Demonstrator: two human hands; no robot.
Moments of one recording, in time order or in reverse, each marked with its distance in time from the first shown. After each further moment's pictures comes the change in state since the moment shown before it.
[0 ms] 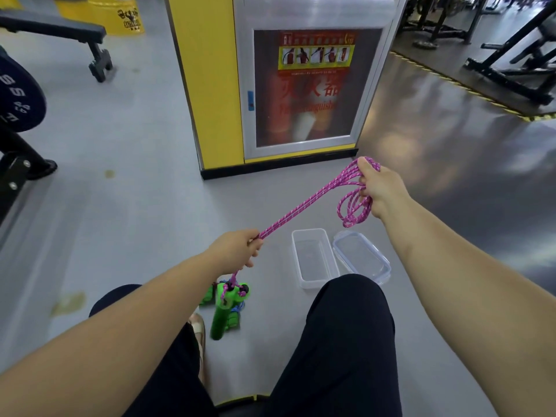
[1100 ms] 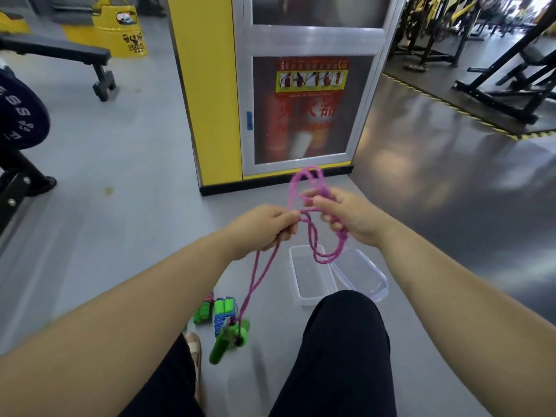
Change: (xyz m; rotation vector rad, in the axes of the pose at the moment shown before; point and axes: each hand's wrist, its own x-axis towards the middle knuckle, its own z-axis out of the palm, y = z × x) left_hand -0.024 0.091 -0.034 -0.233 -0.061 0.238; right_hand -0.031 -0.002 0.007 -0.194 -0.712 -0.273
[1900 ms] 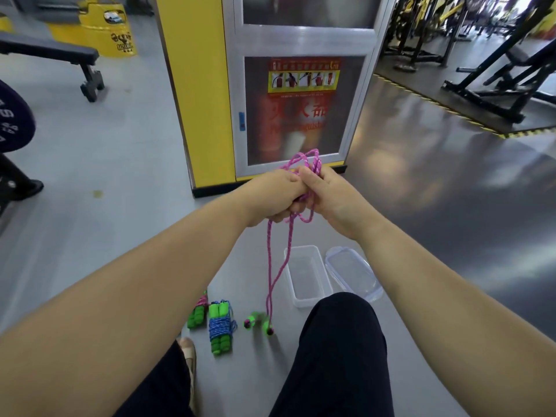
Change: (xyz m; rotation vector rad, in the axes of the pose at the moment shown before) left_hand 0.027 0.051 -0.012 0.013 -0.006 0.023; right_hand 0.001 -0.038 0.025 0.214 0.049 -0.182
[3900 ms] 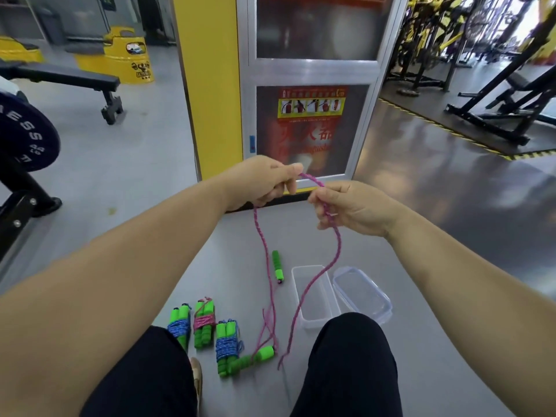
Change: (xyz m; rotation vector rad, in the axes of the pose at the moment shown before) left_hand -0.016 0.018 -0.060 0.124 0.095 0.095; right_hand -0.003 -0.042 -0.016 -0.115 -0.148 0.146
